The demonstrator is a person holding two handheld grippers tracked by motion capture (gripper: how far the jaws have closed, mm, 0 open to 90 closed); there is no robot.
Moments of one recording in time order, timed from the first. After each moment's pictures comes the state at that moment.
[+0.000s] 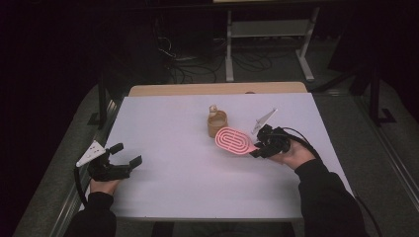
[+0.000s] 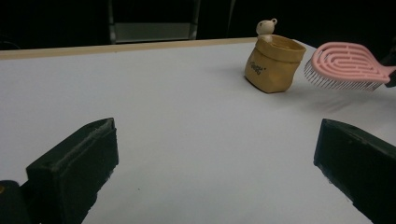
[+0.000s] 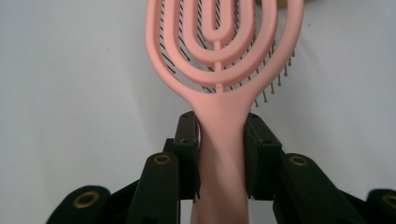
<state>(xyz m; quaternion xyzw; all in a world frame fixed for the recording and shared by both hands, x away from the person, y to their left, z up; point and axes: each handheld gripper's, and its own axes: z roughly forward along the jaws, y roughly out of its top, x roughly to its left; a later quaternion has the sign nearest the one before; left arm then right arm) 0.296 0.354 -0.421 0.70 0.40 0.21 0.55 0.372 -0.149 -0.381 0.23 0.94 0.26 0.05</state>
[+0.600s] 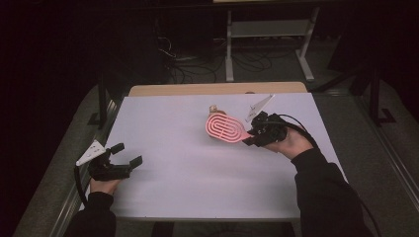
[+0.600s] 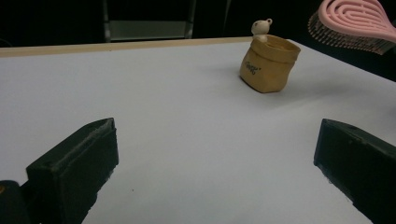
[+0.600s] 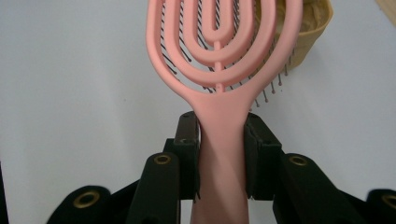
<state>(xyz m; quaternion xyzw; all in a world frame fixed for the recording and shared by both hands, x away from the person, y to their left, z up) 0.297 0.352 -0.419 0.70 0.40 0.20 0.55 0.373 -0.129 -0.330 0.20 0.93 0.28 0.08</state>
